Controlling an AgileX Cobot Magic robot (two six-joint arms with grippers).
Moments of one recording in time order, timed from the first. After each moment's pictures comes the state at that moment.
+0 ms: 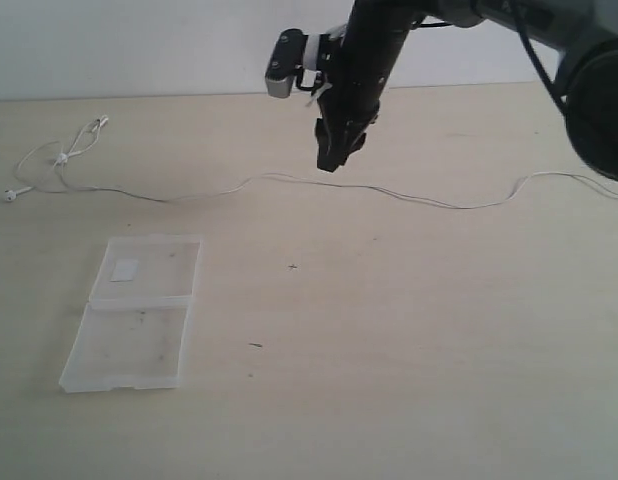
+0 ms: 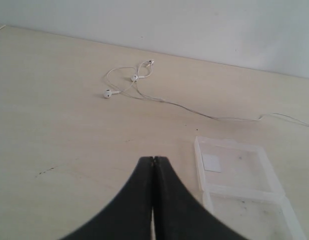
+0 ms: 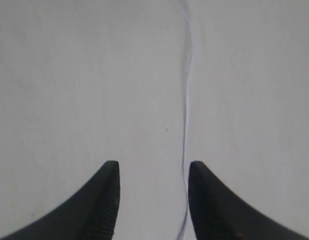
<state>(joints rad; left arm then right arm) 0.10 0.01 0.00 0.05 0.37 -0.21 0.43 2.42 -2.19 0.18 1.22 -0.99</state>
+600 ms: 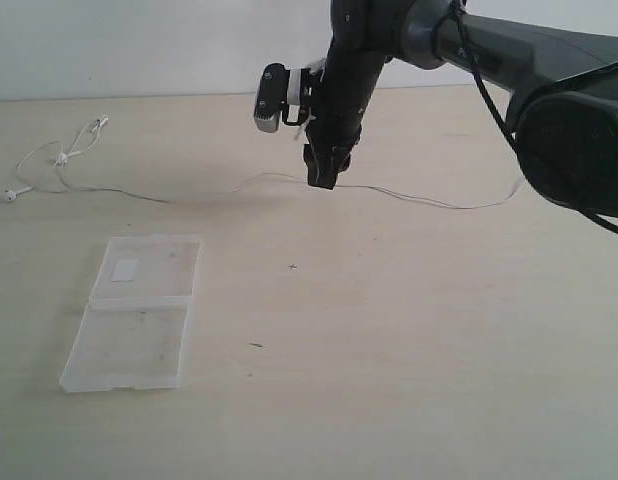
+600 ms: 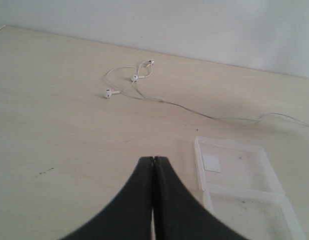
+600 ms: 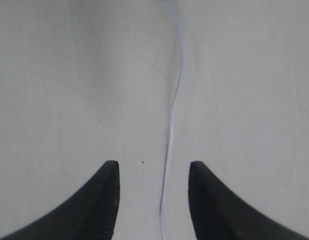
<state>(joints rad) 0.10 0.01 0.00 0.05 0.37 -0.21 0.46 2.53 -2.24 0.12 1.12 -1.02</state>
